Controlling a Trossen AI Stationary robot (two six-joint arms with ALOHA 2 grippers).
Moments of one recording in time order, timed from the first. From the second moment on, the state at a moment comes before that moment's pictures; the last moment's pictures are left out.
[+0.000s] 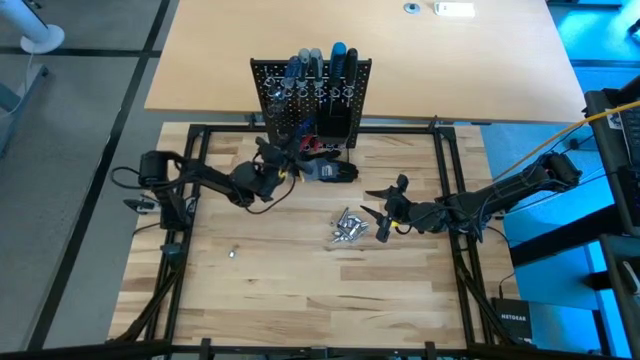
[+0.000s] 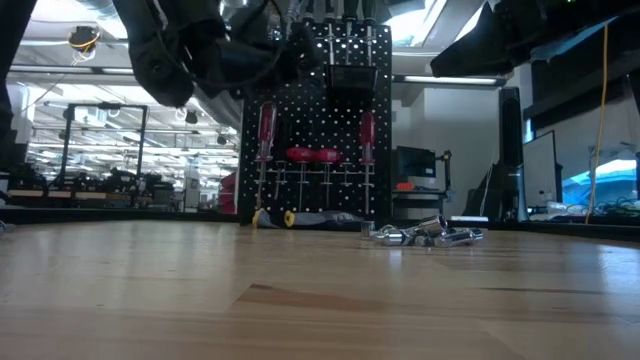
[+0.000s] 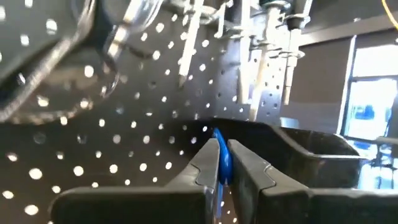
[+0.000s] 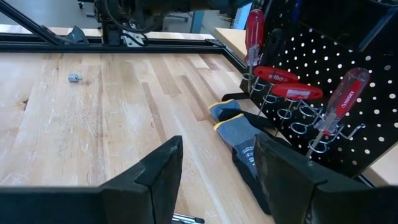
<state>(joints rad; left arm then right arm) 0.15 1.78 0.71 1.57 -0.81 0.20 0.33 1.06 0.57 0.10 0.71 0.10</state>
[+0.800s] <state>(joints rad) -0.24 1.68 0.71 1.56 -0.84 0.57 0.33 1.06 0.57 0.10 0.69 0.11</state>
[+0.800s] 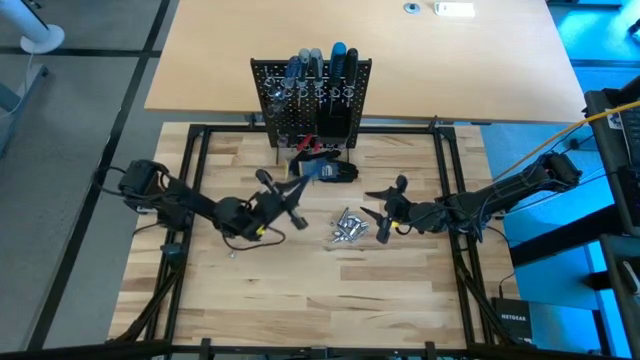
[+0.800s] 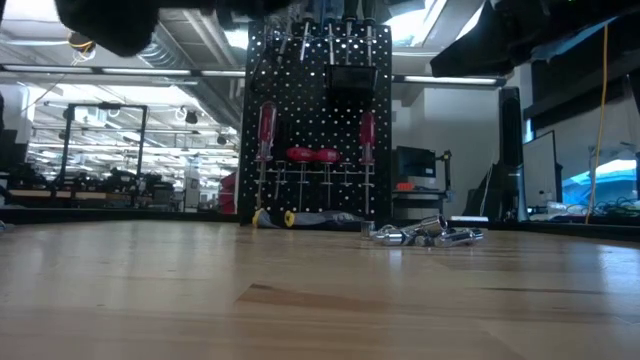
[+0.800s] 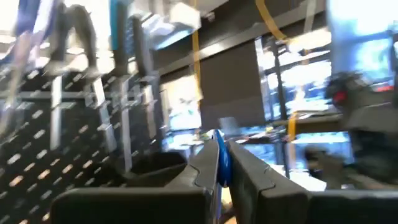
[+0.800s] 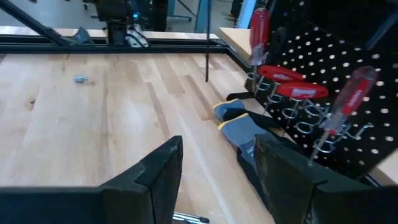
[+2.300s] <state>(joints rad) -0.27 1.59 0.71 1.40 -0.65 0.33 0.20 1.66 0.71 0.85 0.53 -0.23</state>
